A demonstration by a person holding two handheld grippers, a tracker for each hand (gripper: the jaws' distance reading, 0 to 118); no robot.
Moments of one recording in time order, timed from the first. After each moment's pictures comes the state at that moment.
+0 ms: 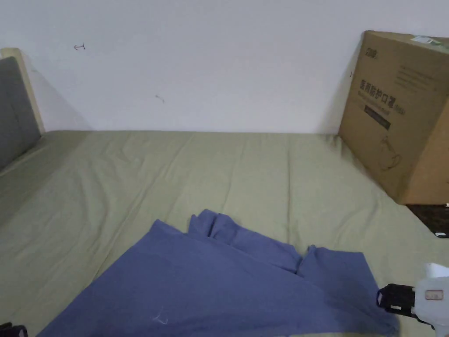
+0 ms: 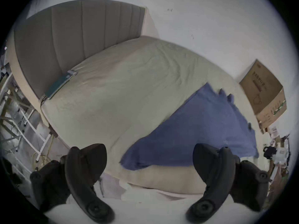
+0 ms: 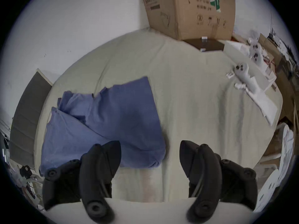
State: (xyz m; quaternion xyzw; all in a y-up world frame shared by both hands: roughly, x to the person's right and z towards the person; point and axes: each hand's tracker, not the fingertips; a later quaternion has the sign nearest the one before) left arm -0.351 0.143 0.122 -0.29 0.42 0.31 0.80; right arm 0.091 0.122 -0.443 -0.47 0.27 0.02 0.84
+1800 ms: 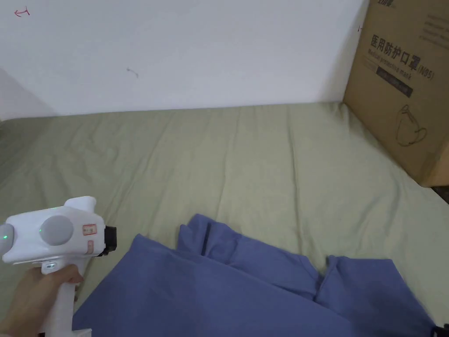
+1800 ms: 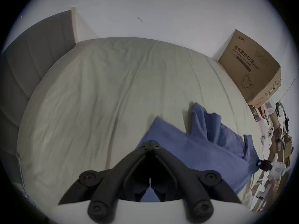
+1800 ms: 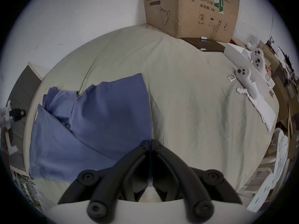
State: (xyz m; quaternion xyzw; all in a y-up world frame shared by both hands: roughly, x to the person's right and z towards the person) left arm -0.515 0.122 -0.225 -0.40 0.29 0.23 0.84; right arm 0.057 0.080 -0.467 -0.49 0.23 0.07 0.84
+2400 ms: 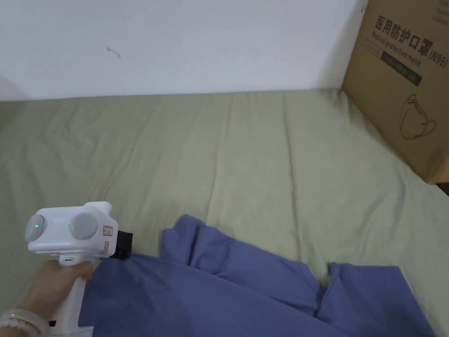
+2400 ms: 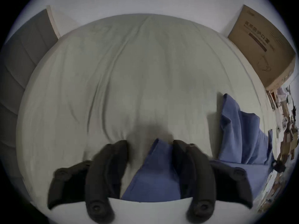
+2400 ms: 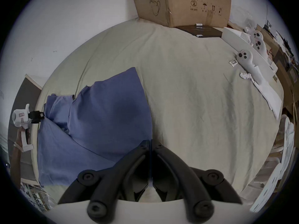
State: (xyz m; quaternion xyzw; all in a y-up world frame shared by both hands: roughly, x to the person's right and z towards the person) left arm -0.542 0.049 -0.290 -0.48 0.27 0.20 0.81; right arm 0.054 0.075 -0.483 -0.53 0.22 0.03 0.82
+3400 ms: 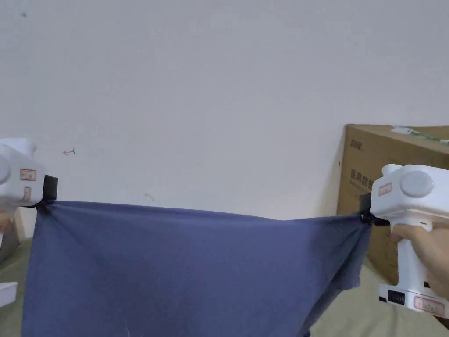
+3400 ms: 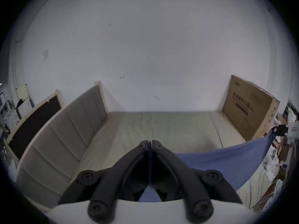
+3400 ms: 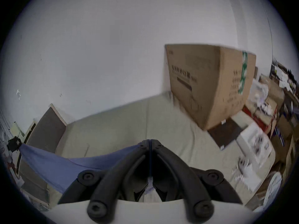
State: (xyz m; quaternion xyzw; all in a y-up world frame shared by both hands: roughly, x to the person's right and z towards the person) left arm -0.524 0.456 -0.138 -0.21 0.41 0.08 0.89; right arm -0.116 0.416 -0.566 -0.29 0.30 -0.01 0.91
